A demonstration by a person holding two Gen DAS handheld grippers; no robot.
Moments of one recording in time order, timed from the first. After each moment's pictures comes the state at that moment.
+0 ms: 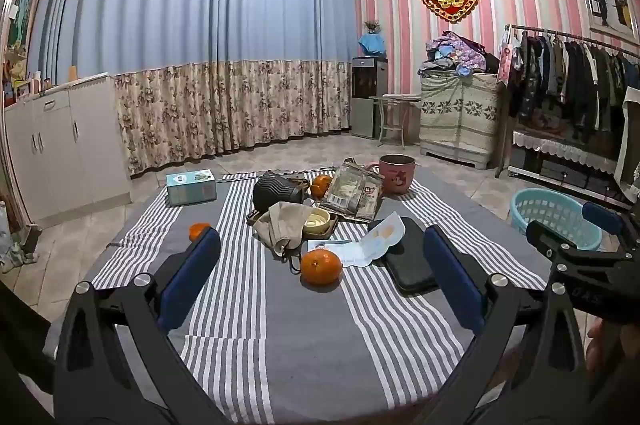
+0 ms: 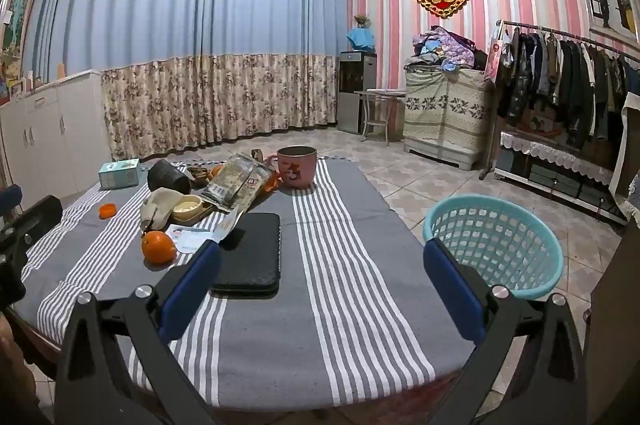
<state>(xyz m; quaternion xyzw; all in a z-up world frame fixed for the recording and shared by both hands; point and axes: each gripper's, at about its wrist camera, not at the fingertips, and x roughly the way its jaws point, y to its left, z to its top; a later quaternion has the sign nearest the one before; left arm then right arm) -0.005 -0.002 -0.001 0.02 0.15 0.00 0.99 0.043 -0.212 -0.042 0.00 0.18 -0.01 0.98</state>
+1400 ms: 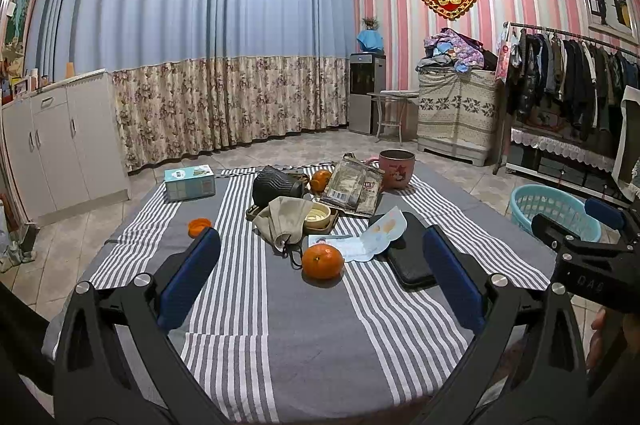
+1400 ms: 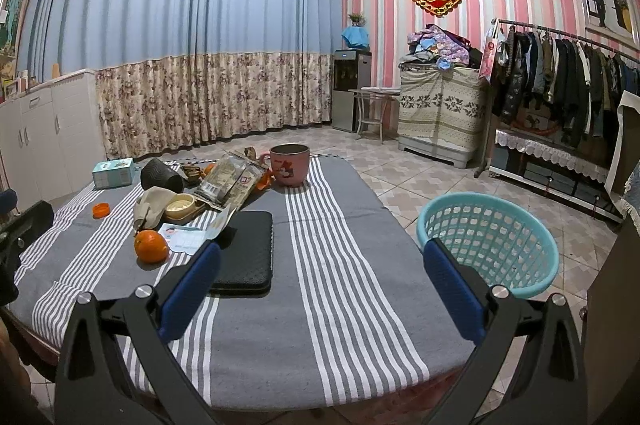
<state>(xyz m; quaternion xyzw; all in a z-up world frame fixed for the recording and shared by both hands) -0.001 0.004 -0.005 0.01 0.16 -0.01 0.99 0.042 -0.221 -0.041 0.01 0.18 -0.02 0.98</state>
